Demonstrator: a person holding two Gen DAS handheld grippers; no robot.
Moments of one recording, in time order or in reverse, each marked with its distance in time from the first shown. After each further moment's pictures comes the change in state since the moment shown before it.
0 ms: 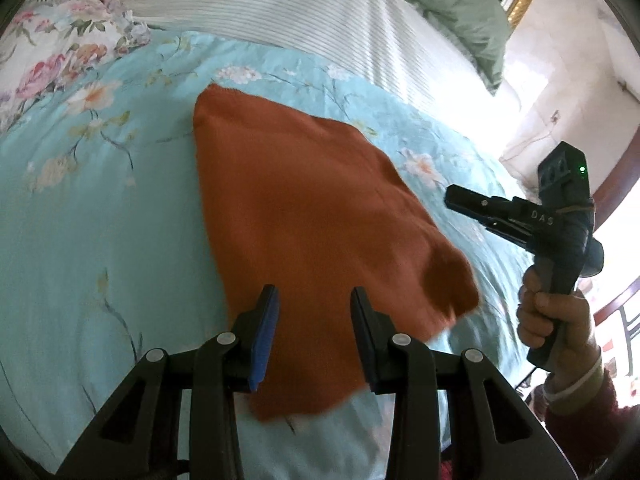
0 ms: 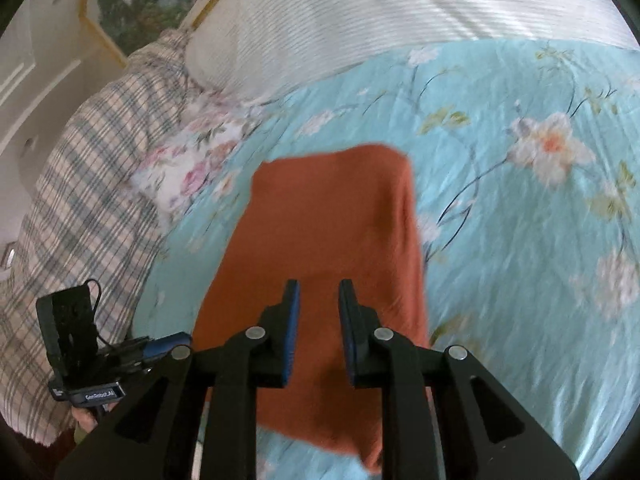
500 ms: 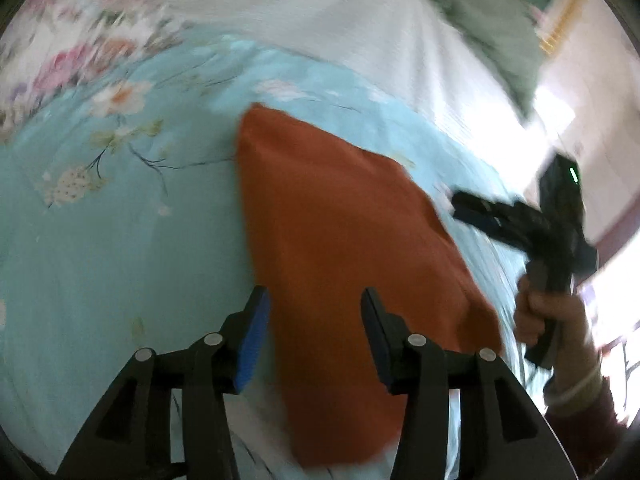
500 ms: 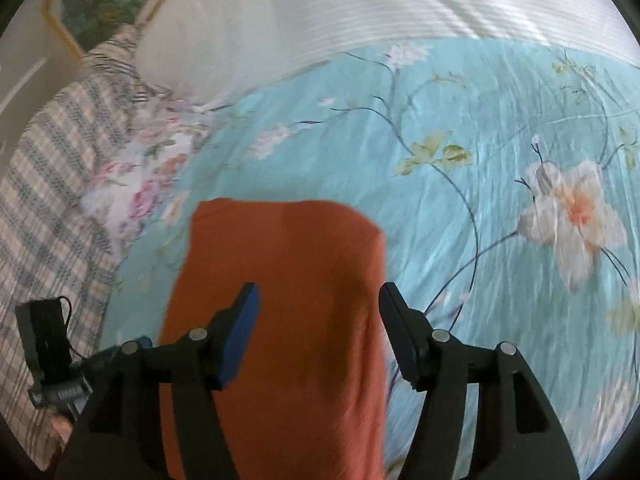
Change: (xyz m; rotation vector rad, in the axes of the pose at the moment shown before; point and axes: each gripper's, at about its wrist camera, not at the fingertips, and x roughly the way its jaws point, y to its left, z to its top) left arm 0.021 0.048 0.052 -0.131 -0.021 0.054; right arm 0.075 -0.034 0.089 0.039 0.046 -0.125
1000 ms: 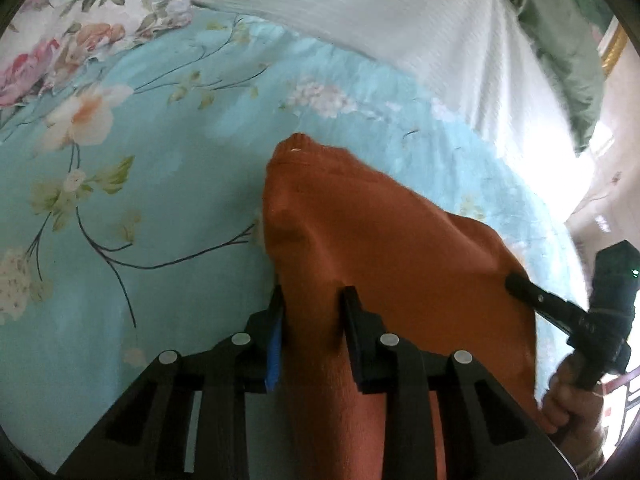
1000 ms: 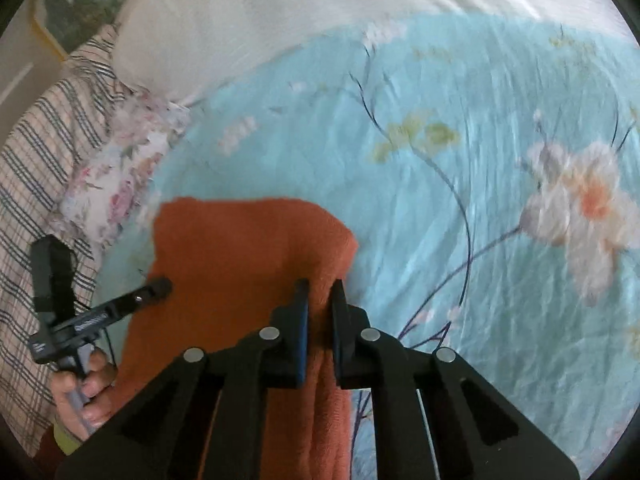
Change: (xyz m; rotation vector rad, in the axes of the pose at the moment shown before) left arm 0.098 0.018 0.081 -0.045 0.024 0.117; right arm 0.028 -0.026 -0.005 0.038 0.017 -0.014
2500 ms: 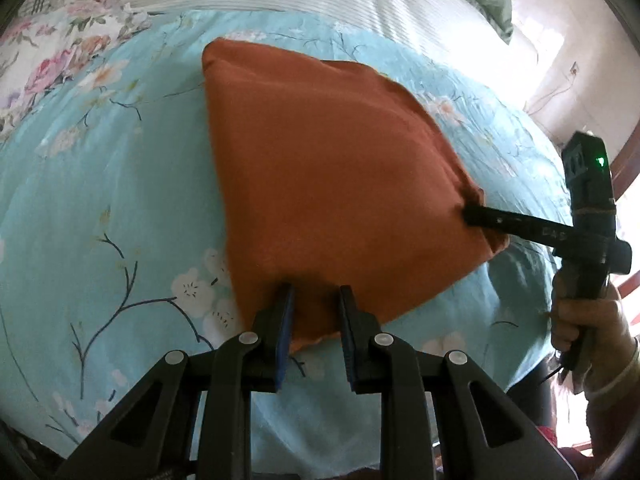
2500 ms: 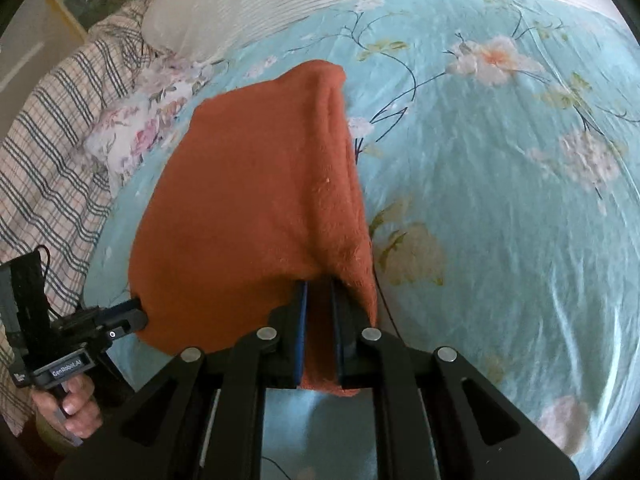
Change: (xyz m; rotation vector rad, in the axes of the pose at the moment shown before) left arm -0.108 -0.046 -0.185 0.253 0.056 -0.006; right arm -0.080 0.015 -0.157 -0.029 0.008 -0.029
